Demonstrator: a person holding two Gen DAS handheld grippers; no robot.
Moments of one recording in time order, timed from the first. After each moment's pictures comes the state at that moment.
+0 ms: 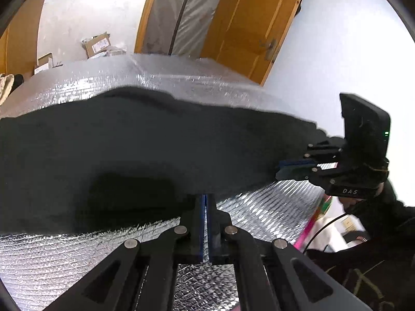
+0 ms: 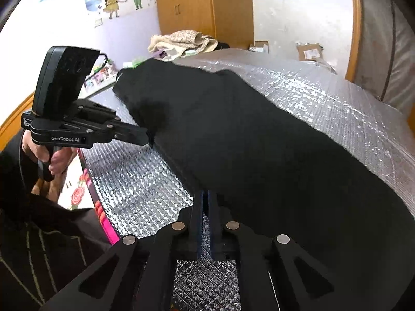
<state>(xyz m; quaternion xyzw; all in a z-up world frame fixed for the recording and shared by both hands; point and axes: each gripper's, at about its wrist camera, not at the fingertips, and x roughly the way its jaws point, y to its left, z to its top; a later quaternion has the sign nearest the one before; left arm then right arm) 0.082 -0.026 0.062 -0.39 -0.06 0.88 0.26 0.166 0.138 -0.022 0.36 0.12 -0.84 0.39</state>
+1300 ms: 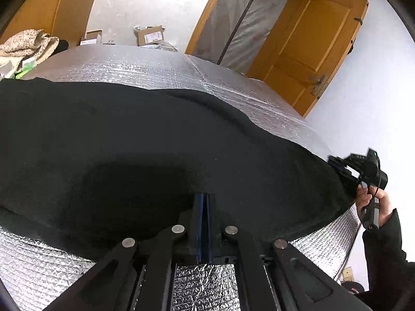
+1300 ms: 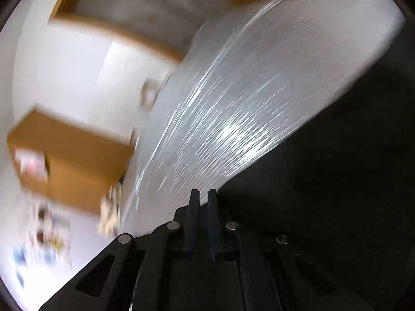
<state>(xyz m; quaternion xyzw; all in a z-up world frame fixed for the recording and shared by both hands) 0.037 -0.066 0.040 -0.39 -0.15 0.89 0.15 0.078 0.349 -0.066 0.35 -0.47 -0.81 0.04</state>
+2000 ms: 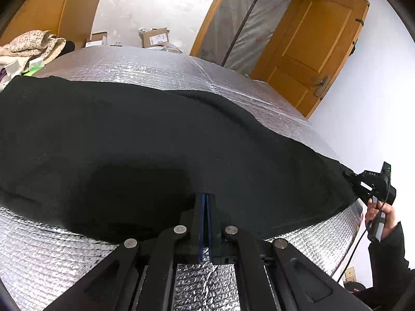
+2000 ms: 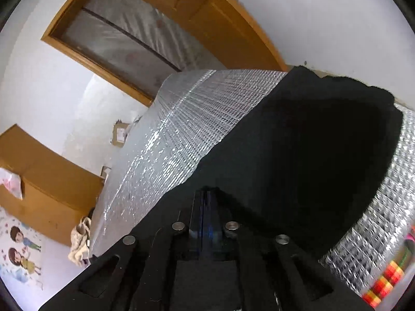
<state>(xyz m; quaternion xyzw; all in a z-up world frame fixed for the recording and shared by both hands) 0.054 -0.076 0.041 -0.39 -0.15 0.90 0.13 0.137 0.366 -0.042 0.31 -0.41 -0.85 -0.04</state>
